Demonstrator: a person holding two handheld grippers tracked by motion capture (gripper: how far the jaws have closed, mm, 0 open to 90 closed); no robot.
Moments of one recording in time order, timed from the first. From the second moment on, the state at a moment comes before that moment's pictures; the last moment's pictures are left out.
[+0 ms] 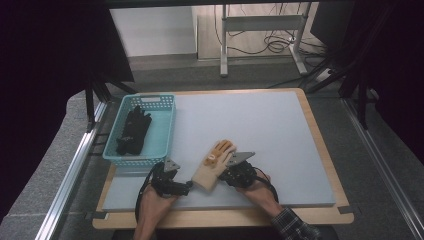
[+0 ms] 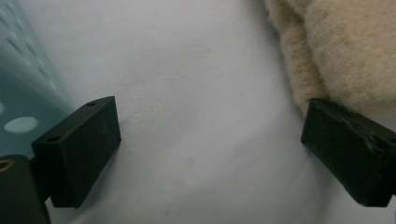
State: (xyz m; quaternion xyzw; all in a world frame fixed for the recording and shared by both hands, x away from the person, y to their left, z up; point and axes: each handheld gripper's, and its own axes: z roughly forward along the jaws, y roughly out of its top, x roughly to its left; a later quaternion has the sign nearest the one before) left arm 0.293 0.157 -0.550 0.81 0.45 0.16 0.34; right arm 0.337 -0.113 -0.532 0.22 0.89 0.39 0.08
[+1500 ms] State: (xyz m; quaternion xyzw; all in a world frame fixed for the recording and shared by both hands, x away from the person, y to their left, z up) left arm 0.280 0.158 -0.515 0.82 0.42 0.12 0.38; right arm 0.353 -0.253 -0.532 0.35 0.85 0.36 0.18
